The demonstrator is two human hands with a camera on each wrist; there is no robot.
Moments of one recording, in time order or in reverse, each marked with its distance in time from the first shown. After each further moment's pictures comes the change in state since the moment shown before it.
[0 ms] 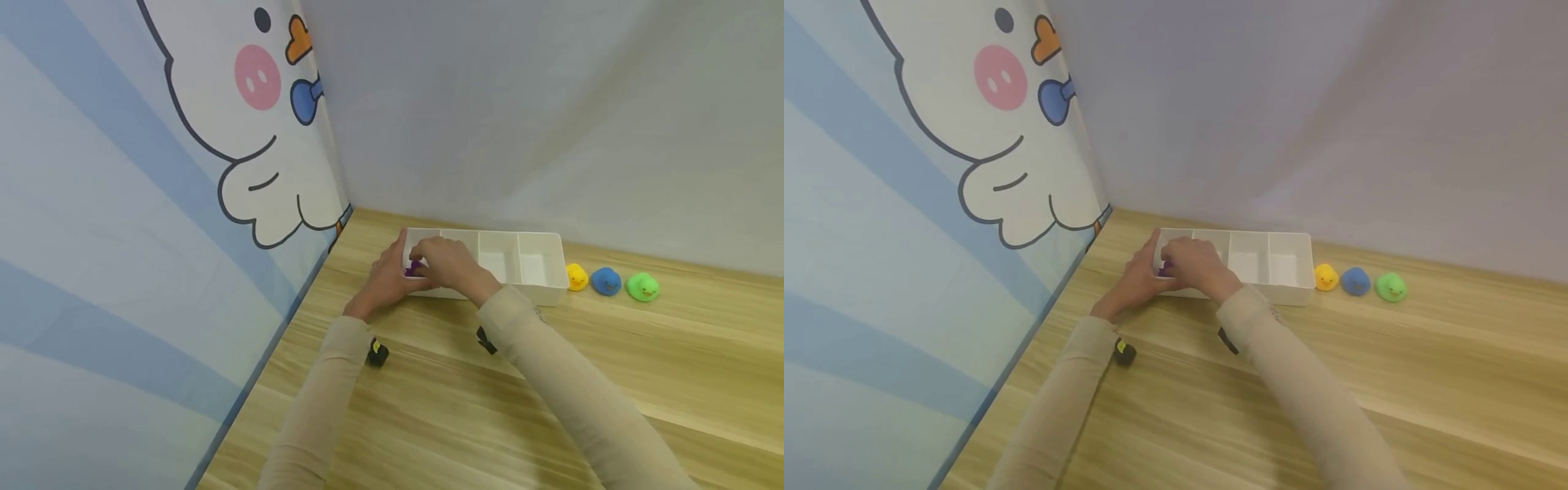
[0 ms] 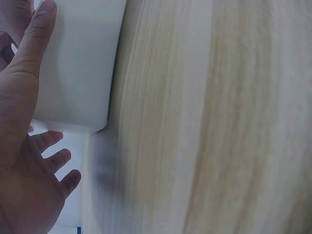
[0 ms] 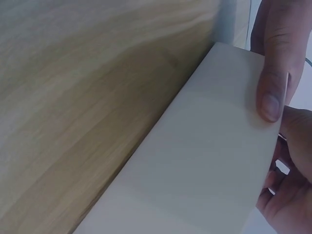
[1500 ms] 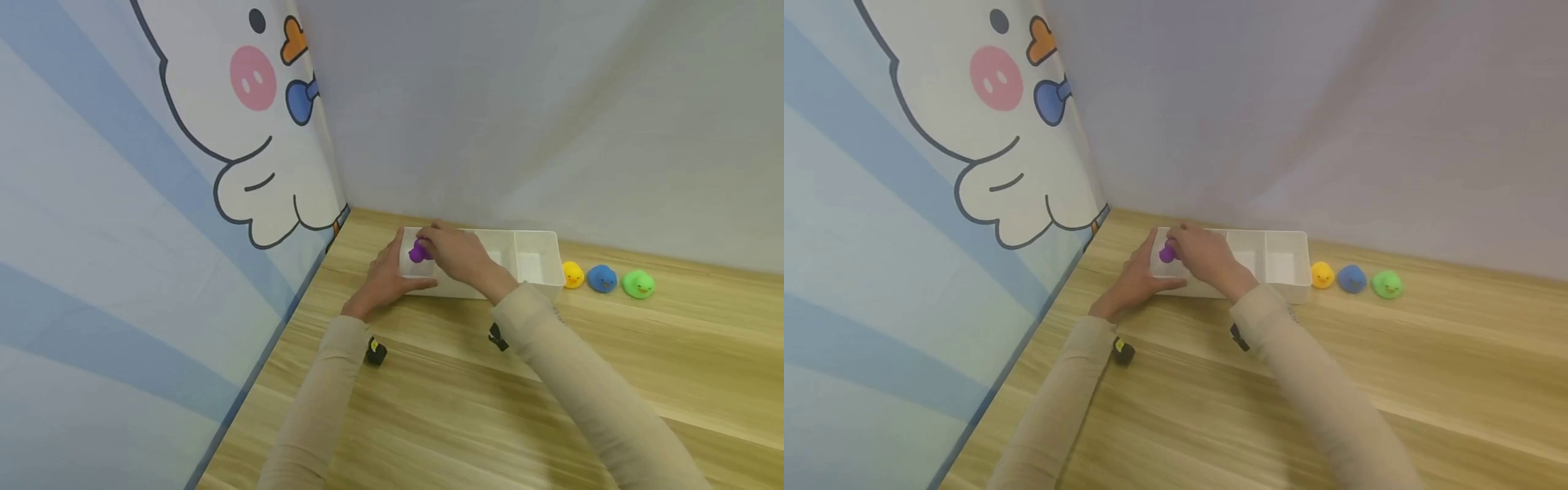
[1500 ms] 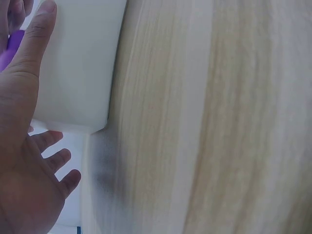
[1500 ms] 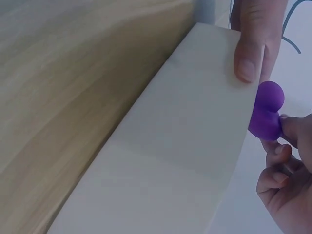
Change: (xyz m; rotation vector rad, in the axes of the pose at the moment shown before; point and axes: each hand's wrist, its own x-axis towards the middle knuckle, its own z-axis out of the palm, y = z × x) left_hand 0.000 0.001 0.004 -0.034 0.008 -0.026; right_hand -0.018 0.010 -0.017 0.049 0.170 0.044
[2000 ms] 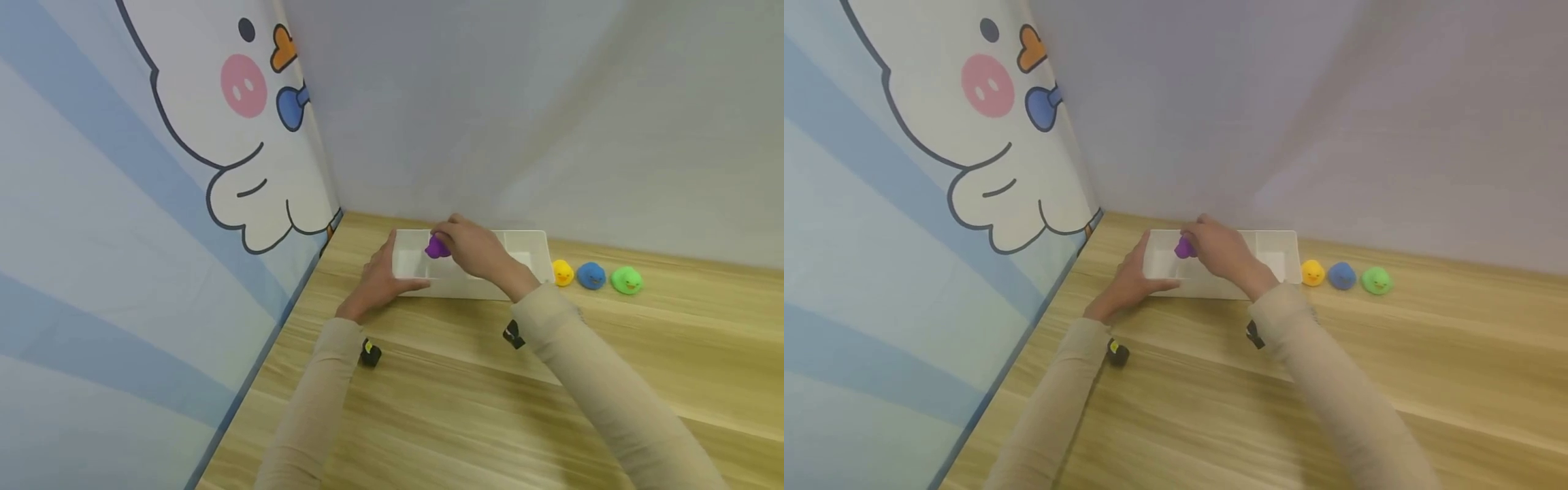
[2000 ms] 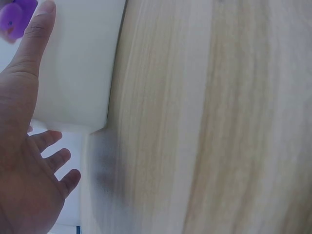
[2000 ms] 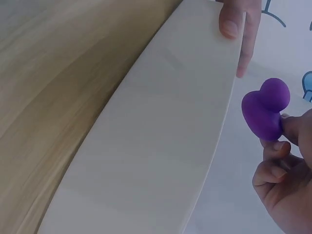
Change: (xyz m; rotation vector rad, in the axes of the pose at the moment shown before) left_hand 0.001 -0.003 0.002 -0.020 0.011 0.005; right_hand -0.020 0.024 -0.024 0.044 0.006 0.053
